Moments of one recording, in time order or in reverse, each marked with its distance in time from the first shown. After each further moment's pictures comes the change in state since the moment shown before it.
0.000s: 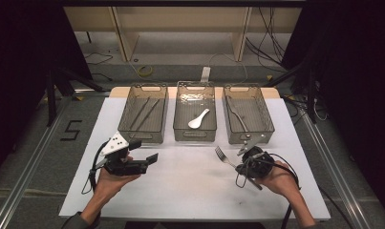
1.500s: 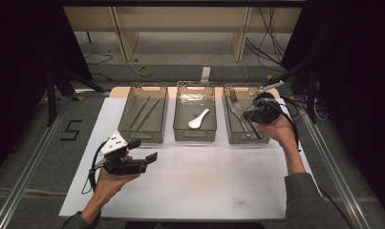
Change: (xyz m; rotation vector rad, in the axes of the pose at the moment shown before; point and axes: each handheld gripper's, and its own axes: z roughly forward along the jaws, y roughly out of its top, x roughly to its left) left arm 0.001 0.001 -0.001 -0.013 0.004 -0.011; right arm -0.112 0.072 -0.040 -0.222 -0.163 0.233
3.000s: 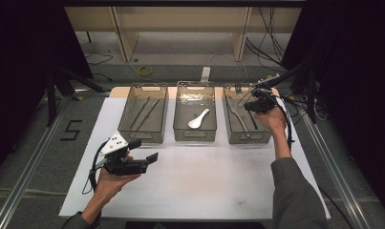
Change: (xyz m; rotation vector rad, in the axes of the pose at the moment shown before) left arm -0.002 0.000 0.000 -0.002 -0.003 0.002; right arm -0.039 0.015 0.044 -0.001 -0.106 0.136
